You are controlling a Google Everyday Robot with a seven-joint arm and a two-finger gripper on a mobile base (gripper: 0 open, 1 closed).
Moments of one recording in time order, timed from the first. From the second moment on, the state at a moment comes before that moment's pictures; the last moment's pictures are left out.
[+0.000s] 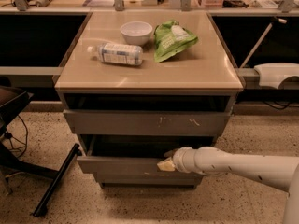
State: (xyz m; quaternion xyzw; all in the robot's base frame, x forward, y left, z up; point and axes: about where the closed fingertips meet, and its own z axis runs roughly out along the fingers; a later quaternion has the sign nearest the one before) arm 0.583 -0.085 0.432 -0.37 0.85 0.15 0.36
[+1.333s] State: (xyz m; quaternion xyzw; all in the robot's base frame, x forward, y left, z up) arm 0.546 -0.098 0.436 -0.35 0.85 0.15 0.36
